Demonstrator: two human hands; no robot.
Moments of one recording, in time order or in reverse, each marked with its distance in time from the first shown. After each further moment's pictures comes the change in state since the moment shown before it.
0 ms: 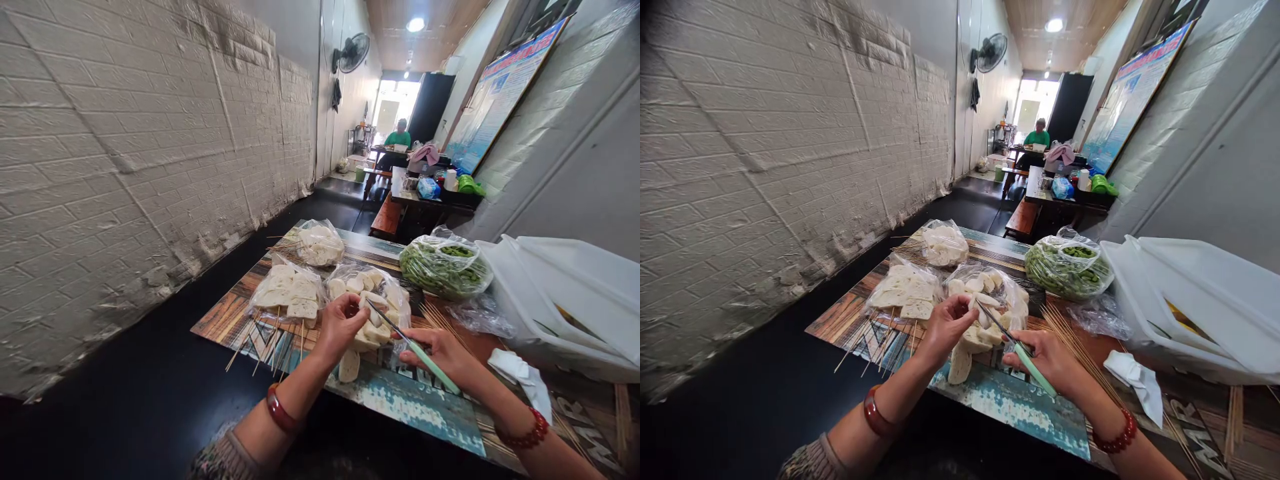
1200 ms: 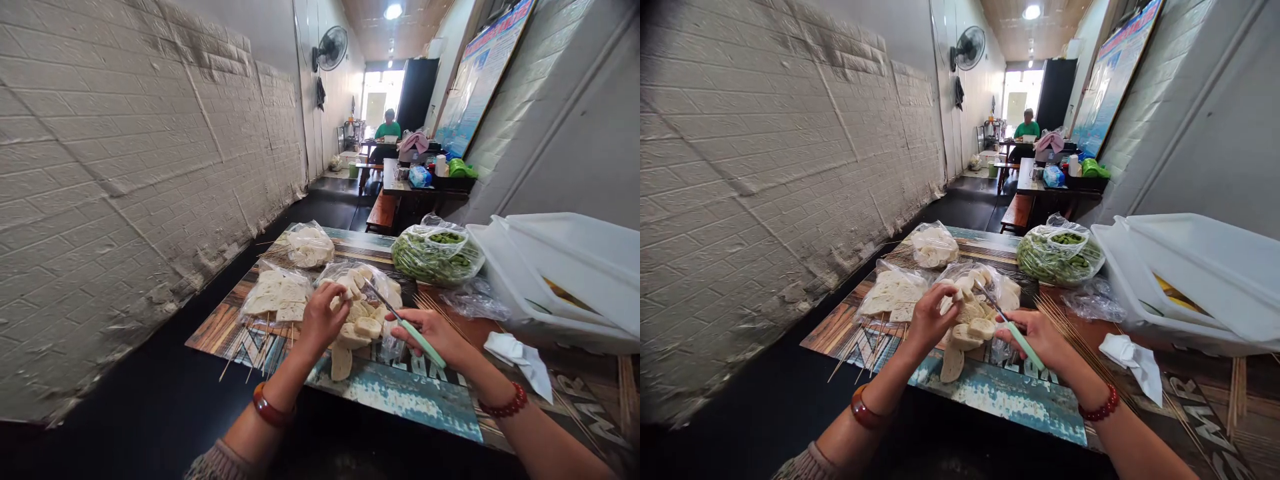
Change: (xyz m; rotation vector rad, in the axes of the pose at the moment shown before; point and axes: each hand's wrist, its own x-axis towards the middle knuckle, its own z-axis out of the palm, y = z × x) left_hand 0.016 0.010 -0.011 0.626 -0.001 0.460; right_hand 0.005 0.010 -0.003 0.226 0.091 0.116
